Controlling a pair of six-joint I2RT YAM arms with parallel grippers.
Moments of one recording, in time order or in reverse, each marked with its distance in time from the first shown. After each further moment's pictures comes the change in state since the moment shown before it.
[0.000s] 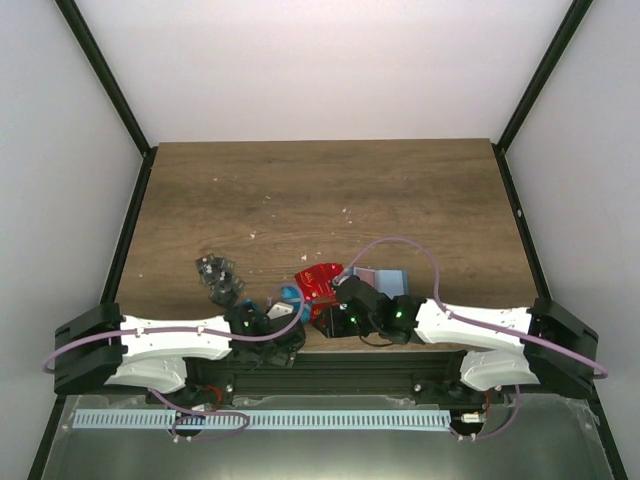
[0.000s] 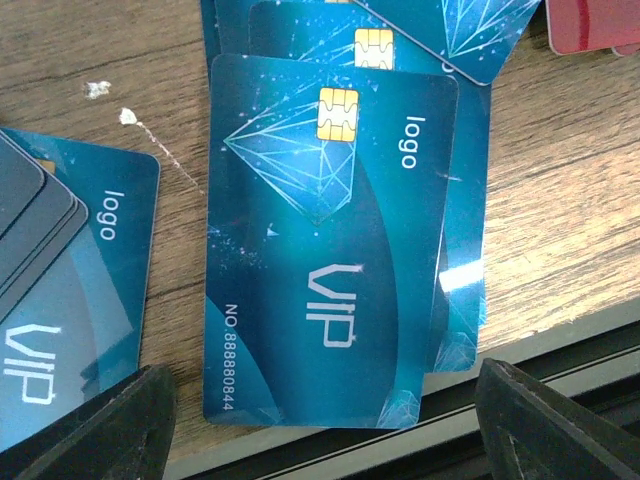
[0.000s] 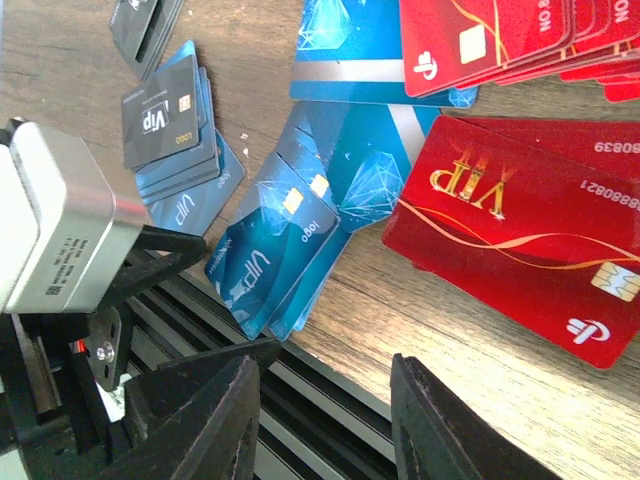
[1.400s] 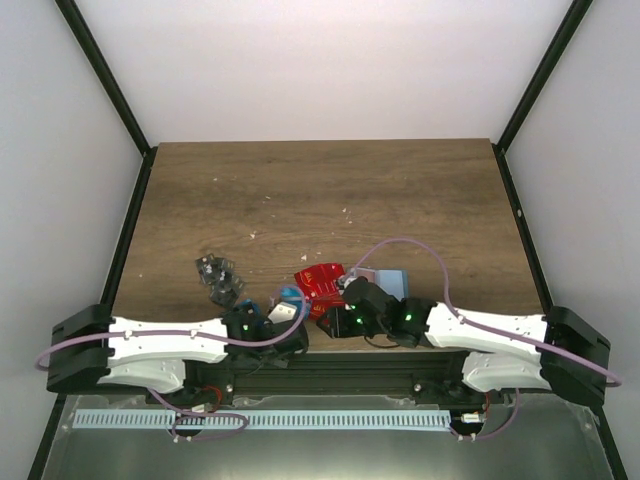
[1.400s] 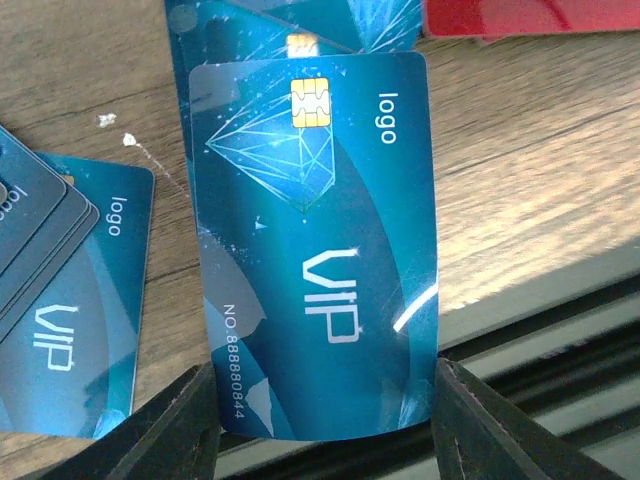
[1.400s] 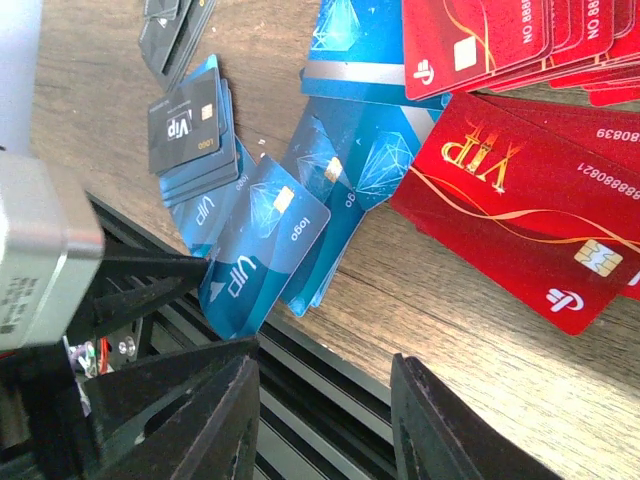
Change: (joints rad) left arm -0.082 -0.010 0.058 -0.078 -0.074 -0.029; right arm 0.000 -0.079 -0.040 0.000 0.005 0.006
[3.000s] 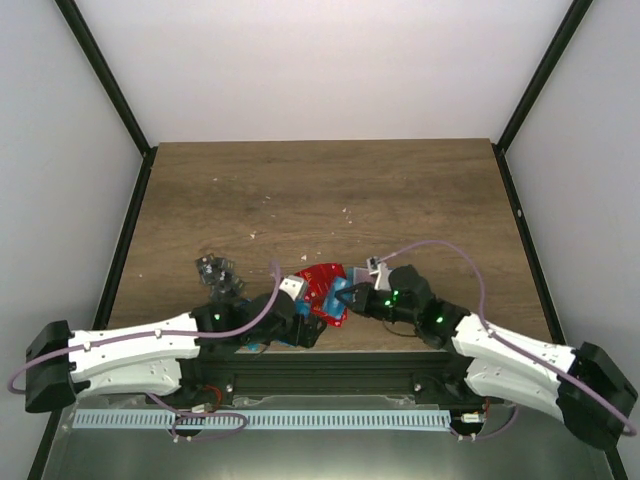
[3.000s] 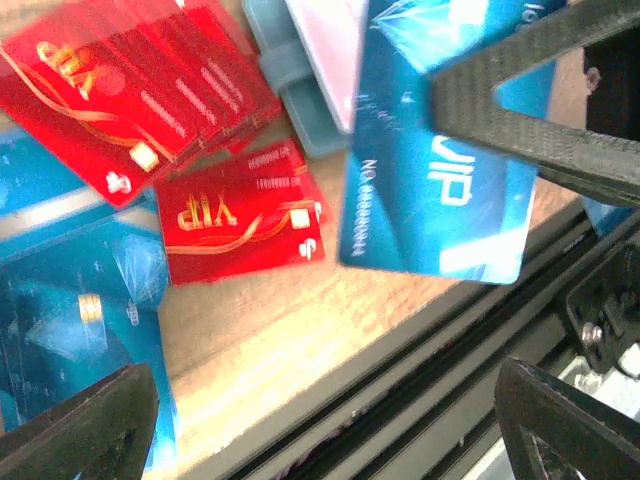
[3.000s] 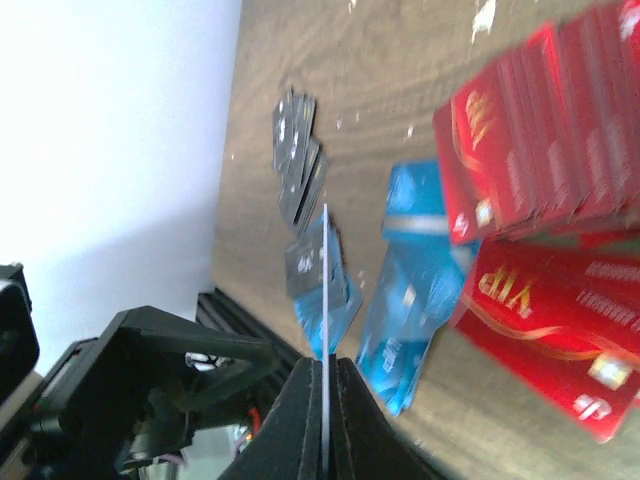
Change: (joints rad) left arm 0.077 -0.219 0.024 0.277 0.084 0.134; right arm -0.224 -0.210 -0.214 0.347 -0.165 0.188
